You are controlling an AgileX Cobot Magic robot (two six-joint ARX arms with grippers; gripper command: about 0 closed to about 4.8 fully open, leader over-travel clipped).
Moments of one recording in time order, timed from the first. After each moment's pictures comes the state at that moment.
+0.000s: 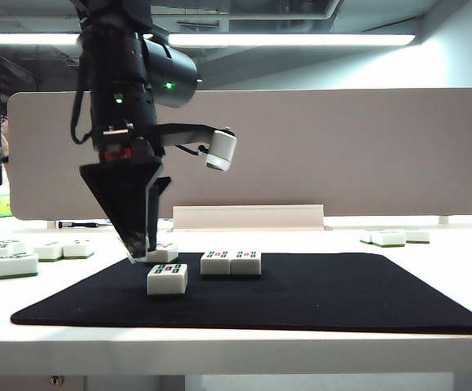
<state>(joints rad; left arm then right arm) -0.54 1.91 1.52 -1.10 0.17 0.92 0.07 0.01 0.87 -1.14 -0.59 0.18</state>
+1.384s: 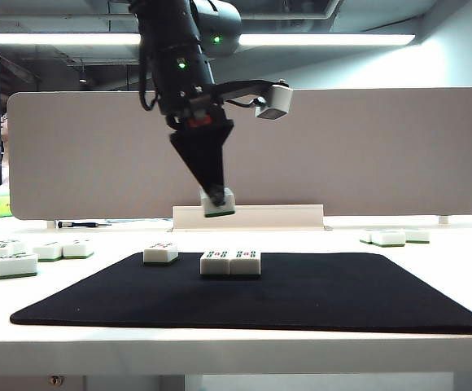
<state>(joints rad) -0.62 1.98 1.79 -1.06 0.14 0.80 0.07 0.01 0.87 -1.14 -0.55 0.18</state>
